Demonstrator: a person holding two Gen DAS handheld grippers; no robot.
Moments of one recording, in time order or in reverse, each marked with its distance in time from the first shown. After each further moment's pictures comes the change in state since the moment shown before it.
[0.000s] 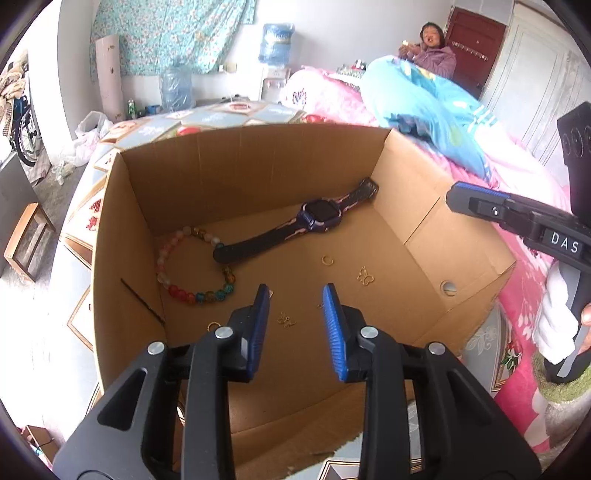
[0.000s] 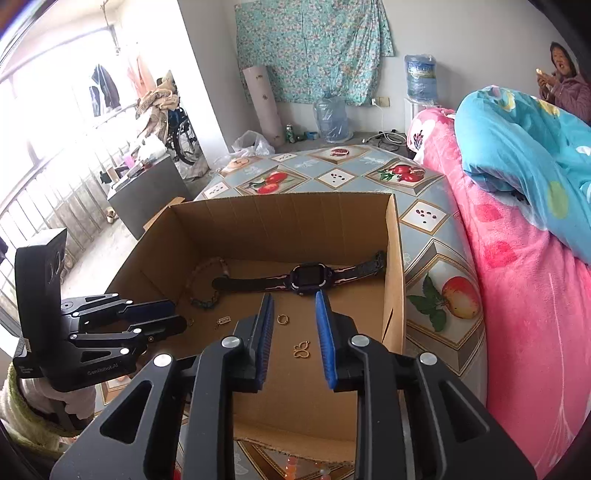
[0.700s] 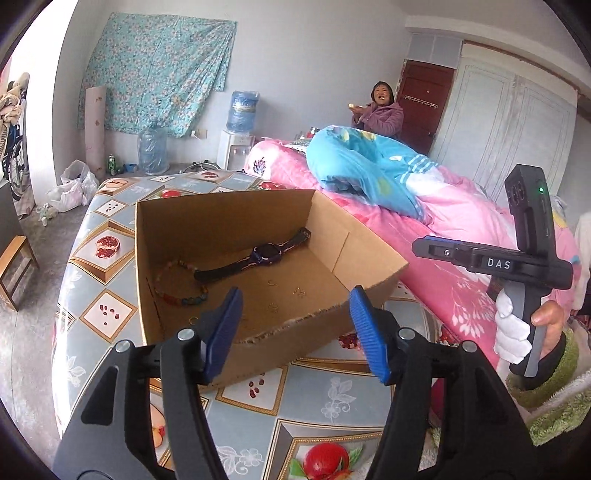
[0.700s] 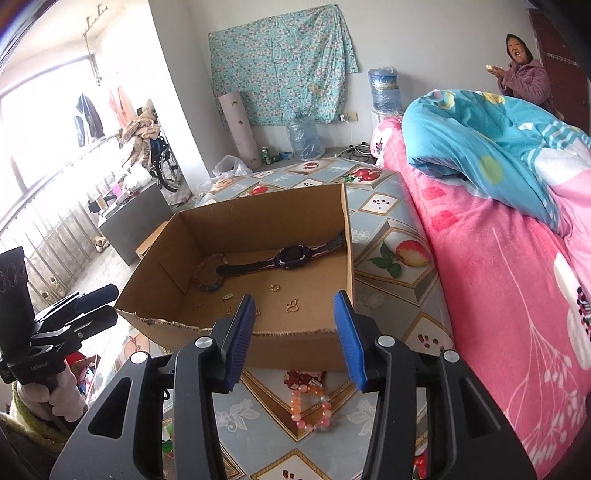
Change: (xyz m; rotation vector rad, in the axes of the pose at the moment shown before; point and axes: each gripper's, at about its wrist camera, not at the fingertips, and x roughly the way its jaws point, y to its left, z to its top) left arm -0.110 -0.026 -0.055 0.056 -0.261 -0.145; right arm -0.085 -0.005 -0.059 0.103 -0.079 -0.077
